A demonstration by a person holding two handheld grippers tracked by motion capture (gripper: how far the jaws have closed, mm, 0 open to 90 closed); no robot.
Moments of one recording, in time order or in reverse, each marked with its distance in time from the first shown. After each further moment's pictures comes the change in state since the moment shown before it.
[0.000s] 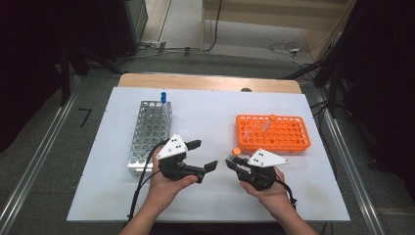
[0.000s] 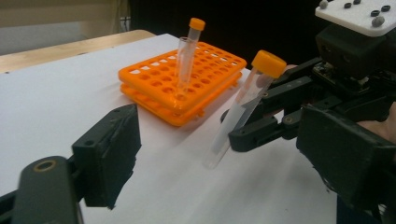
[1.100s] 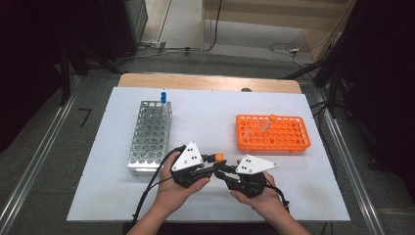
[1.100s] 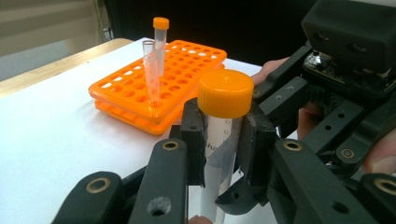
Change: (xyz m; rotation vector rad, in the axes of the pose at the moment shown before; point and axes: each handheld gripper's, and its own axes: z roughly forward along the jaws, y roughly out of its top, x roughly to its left) left arm -0.019 -0.001 0.016 0.007 -0.026 0.151; right arm 0.025 0.008 0.004 0.017 0.117 -0.056
